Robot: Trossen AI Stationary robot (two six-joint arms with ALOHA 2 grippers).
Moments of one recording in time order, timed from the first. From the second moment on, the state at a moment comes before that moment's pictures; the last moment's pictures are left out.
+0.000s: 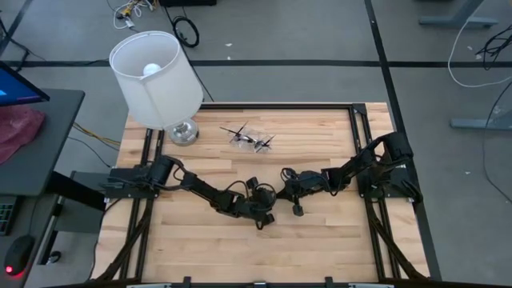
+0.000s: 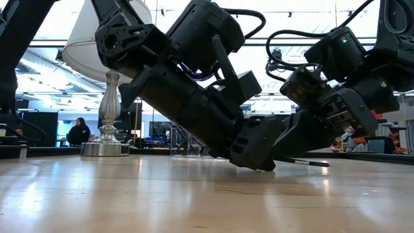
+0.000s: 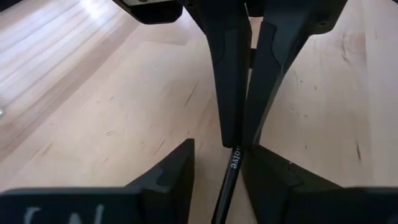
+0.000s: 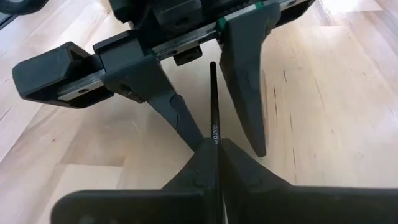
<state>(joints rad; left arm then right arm) -0.30 2.23 1.17 0.35 -0.66 -0.35 0.14 1.80 0.43 0.80 -0.04 0.09</state>
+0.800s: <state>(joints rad) -0.31 2.23 1.17 0.35 -0.63 -0.35 0.14 1.72 0.42 0.74 -0.03 0.12</state>
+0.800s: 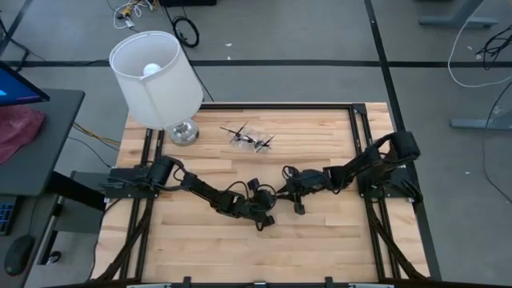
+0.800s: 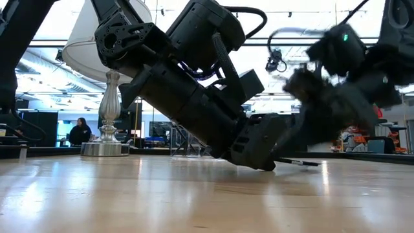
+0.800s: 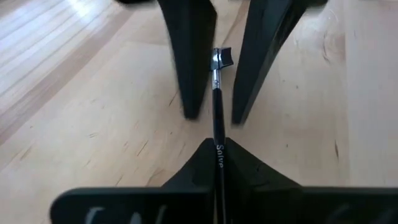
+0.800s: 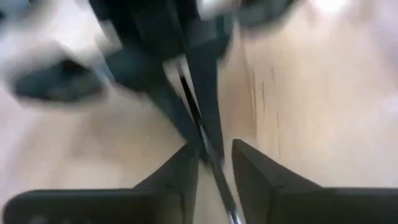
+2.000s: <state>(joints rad) -0.54 1.80 1.17 0.13 -1.26 -0.31 0.15 1.62 0.39 1.35 -0.13 0.10</state>
